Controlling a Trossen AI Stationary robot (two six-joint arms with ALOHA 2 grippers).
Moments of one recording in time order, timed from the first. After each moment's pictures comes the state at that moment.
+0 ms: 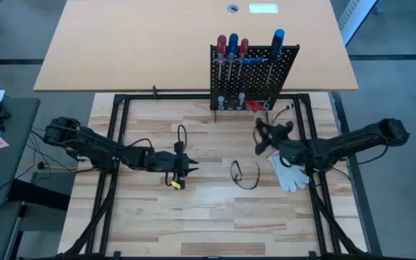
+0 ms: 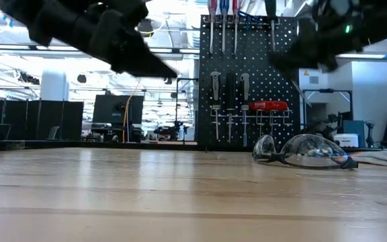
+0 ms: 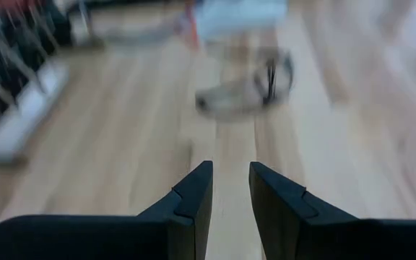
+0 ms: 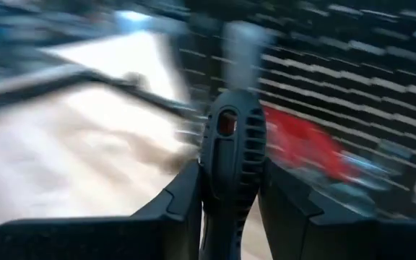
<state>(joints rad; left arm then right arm) -0.18 1.41 0.62 0.37 -0.31 0.04 0.15 0.96 0.37 0.24 1.00 0.30</state>
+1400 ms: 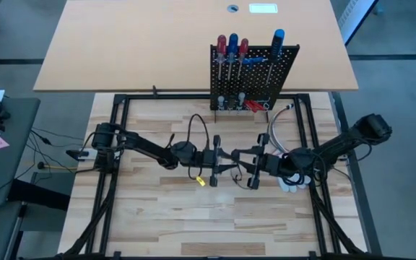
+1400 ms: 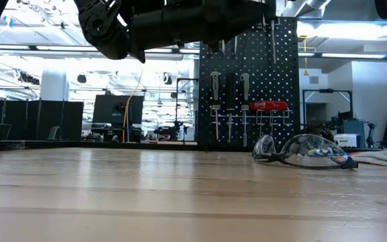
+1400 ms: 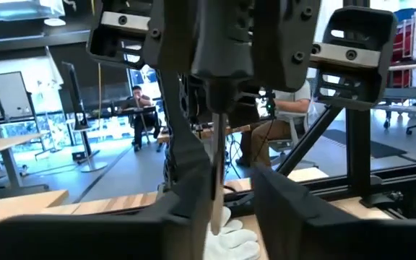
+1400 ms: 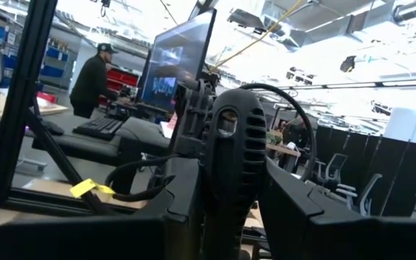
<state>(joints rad) -0.06 1.93 1.00 1.18 0.03 0.14 0.35 1.30 0.54 1.11 0.52 -0.46</state>
